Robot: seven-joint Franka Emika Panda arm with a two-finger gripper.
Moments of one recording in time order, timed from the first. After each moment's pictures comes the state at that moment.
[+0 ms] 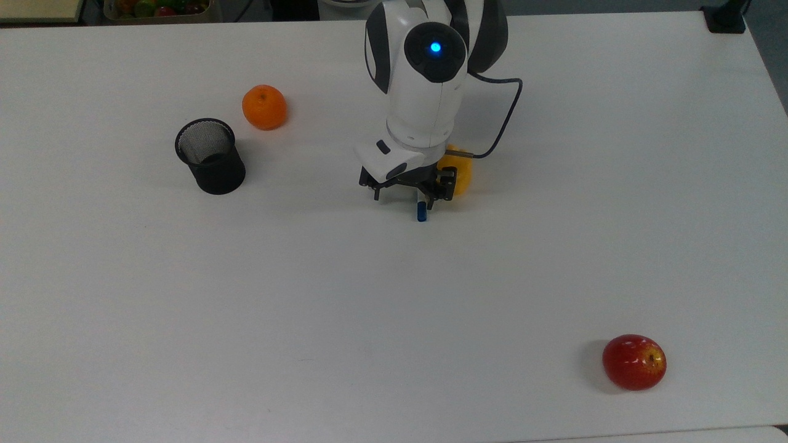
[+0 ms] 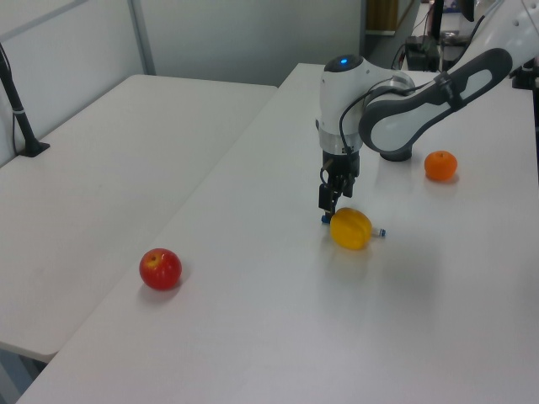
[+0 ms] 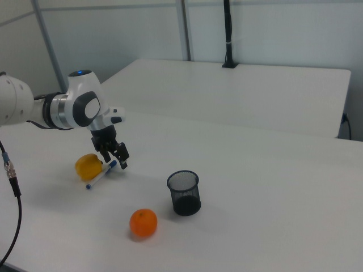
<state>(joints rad) 0.32 0.50 -0.06 -1.68 -0.07 2.21 0.39</state>
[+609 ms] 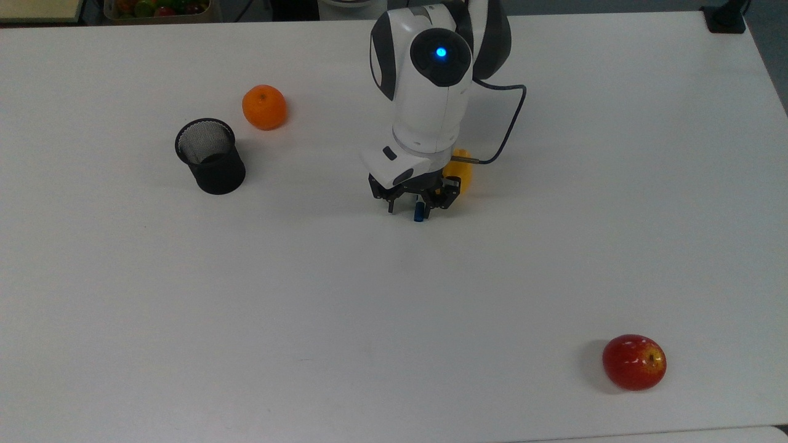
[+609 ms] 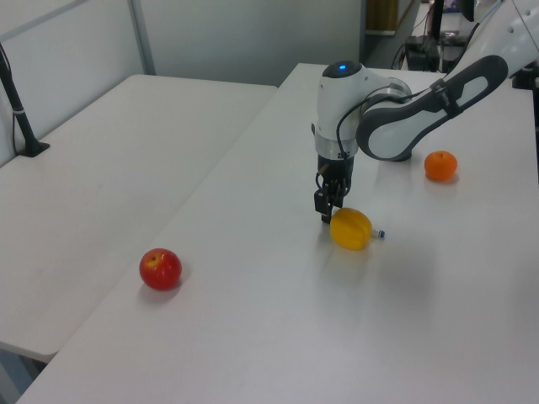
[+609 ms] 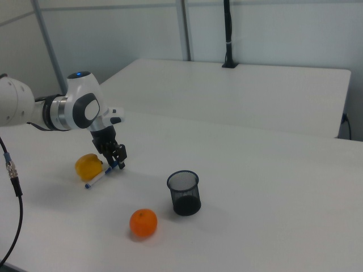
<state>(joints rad) 0.33 0.52 -0.06 -1.67 -0.07 2.25 0.39</state>
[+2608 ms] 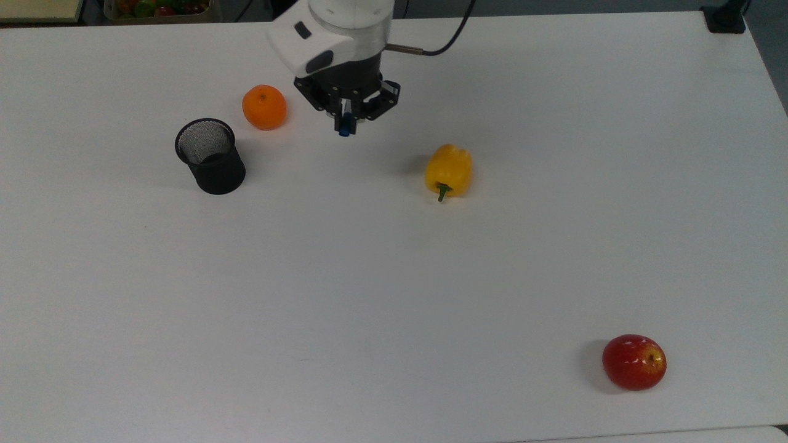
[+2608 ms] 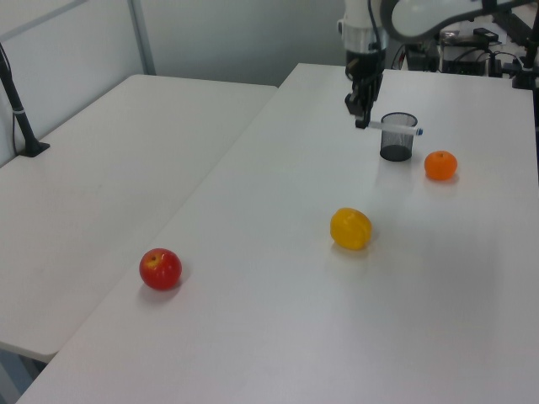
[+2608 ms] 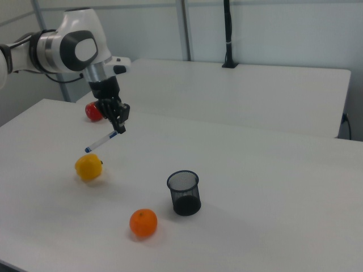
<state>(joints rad) 0.22 0.25 -0.08 -1.56 -0.07 1.83 0.25</state>
